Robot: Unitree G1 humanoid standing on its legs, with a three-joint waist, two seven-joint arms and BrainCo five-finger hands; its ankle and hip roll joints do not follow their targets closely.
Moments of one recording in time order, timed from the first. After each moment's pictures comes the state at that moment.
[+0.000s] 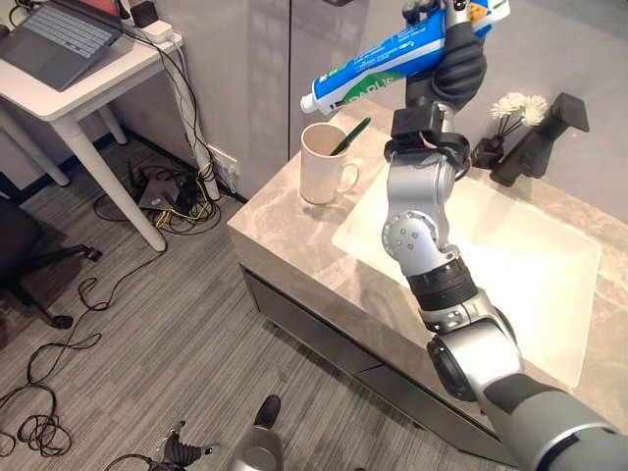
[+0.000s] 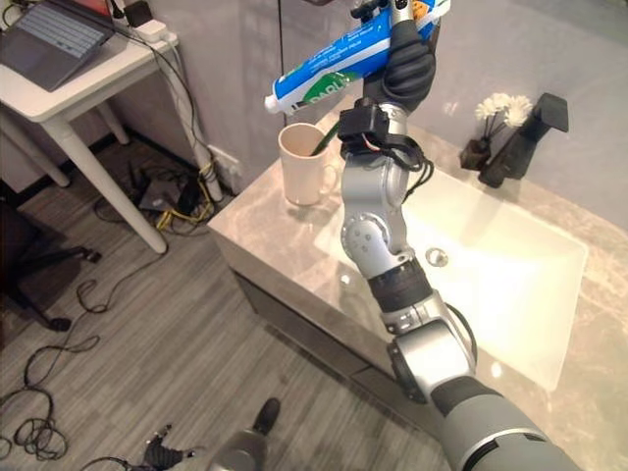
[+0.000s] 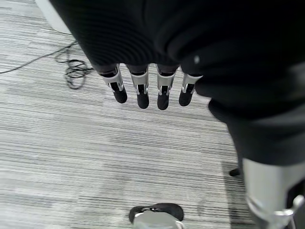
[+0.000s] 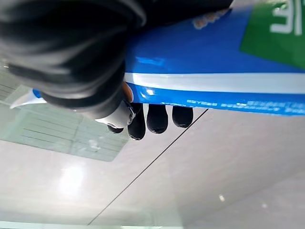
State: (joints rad) left arm 0.08 0.35 -0.22 1.11 0.12 -0.10 0.30; right arm -1.03 -0.13 0.23 0.26 0.96 -0.51 -0.33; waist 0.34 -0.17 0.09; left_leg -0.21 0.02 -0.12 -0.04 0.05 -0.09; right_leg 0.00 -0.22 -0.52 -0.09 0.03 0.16
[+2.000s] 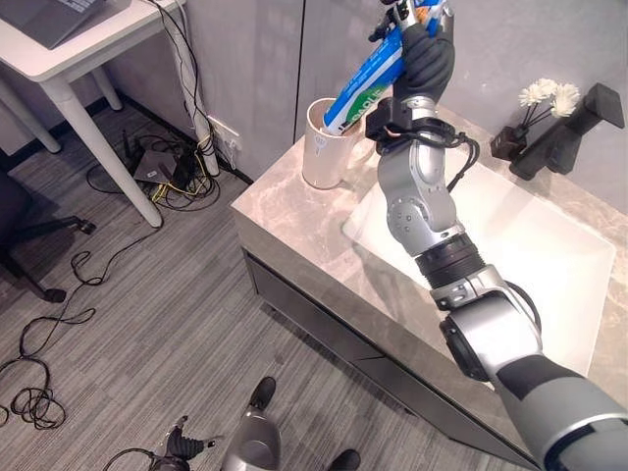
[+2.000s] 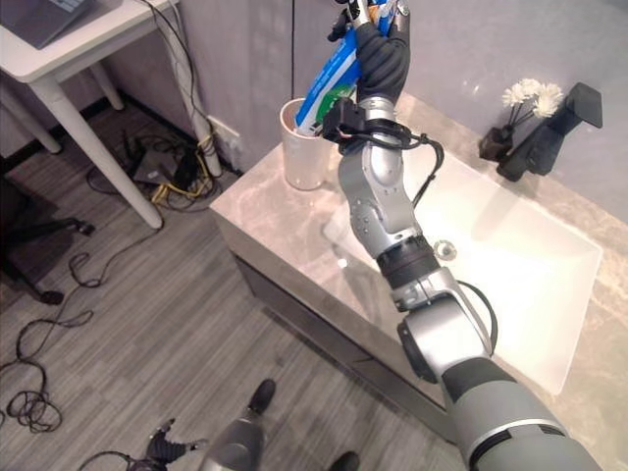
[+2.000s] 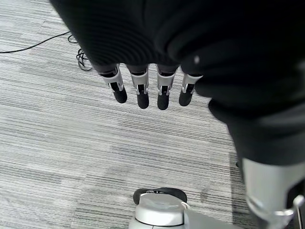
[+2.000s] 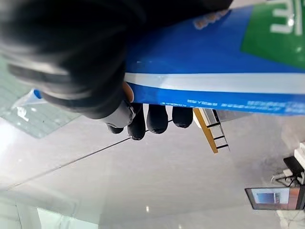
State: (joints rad) left arm 0.06 0.35 -0.26 1.10 0.05 -0.11 0.30; right arm -1.13 -0.23 0.33 0.49 0.70 -0.41 -0.39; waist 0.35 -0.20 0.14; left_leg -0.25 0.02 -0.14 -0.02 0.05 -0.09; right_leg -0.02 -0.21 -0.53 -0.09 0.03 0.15
